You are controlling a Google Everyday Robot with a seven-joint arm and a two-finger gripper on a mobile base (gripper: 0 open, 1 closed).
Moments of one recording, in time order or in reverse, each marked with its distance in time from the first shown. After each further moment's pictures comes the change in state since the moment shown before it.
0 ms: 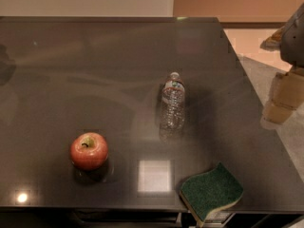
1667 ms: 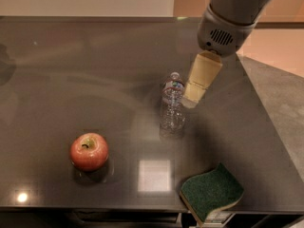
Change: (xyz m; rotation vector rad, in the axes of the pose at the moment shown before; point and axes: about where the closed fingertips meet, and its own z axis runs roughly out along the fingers) arm -0.110 -0.018 0.051 -0.102 0.017 0.148
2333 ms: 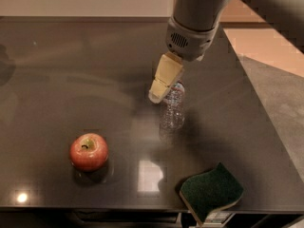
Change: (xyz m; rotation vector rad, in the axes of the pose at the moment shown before) arm -0.040 -0.005 0.038 -0.007 0.064 0.260
